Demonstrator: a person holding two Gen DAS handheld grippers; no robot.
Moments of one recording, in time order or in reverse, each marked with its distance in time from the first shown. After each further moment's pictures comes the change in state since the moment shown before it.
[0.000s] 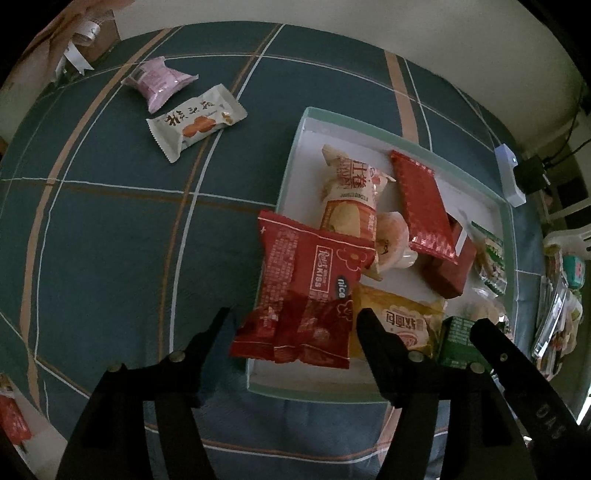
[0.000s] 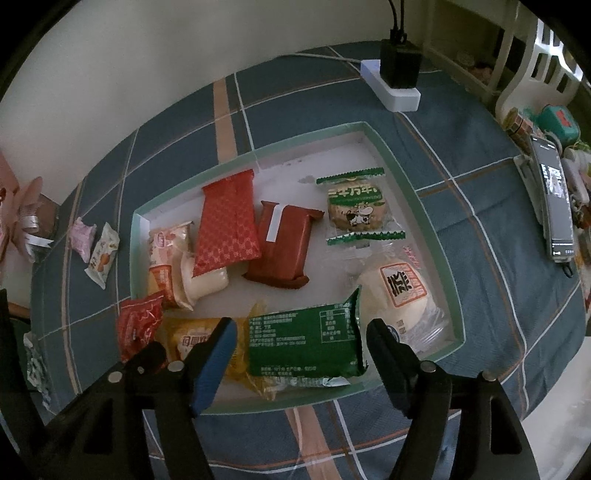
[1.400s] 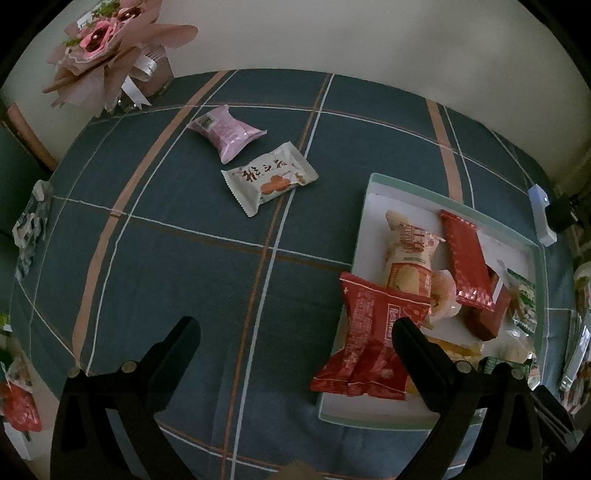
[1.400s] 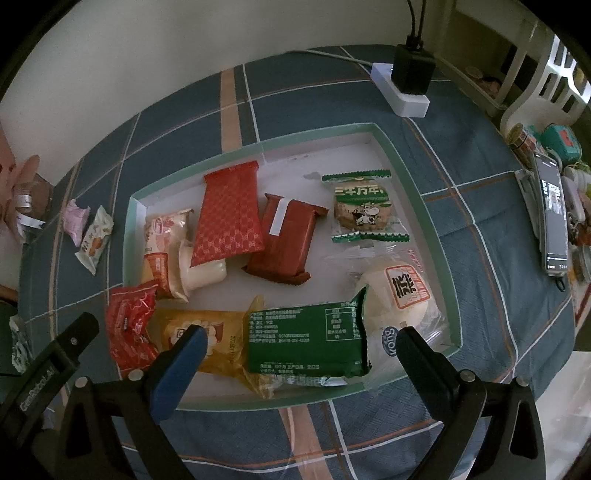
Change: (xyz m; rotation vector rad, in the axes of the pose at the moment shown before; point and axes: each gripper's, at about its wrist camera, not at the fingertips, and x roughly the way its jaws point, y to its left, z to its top) left arm -0.034 0.025 0.014 -0.042 -0.166 0.180; right arm 0.005 0.010 -0.004 -0.057 0.004 -0.056
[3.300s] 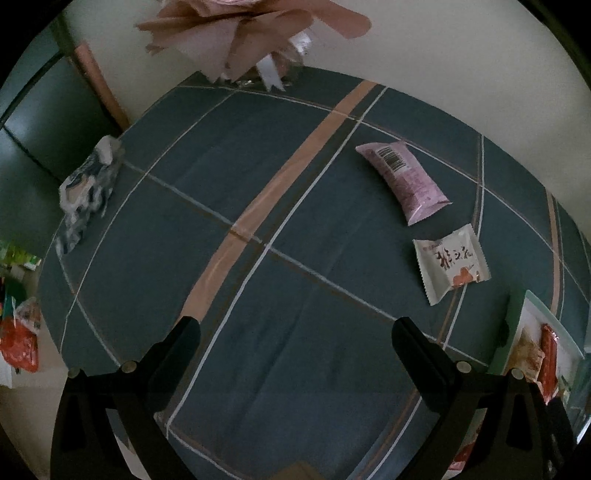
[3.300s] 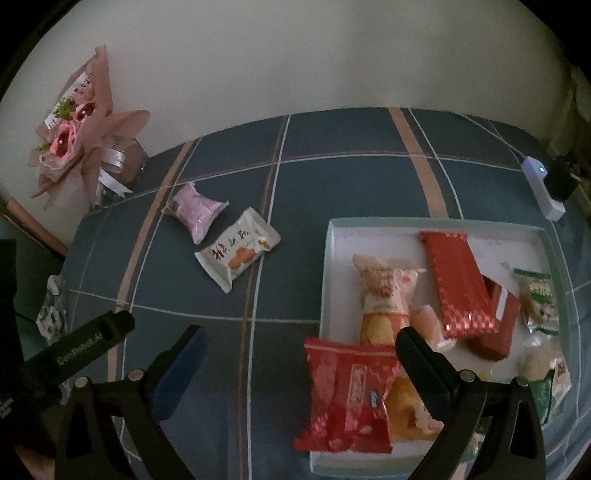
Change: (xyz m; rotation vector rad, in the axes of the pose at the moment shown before) left arm 0.027 0.149 0.051 -0.264 0.000 0.147; right arm 0.003 0.180 0.007 -0.261 -0.159 0.202
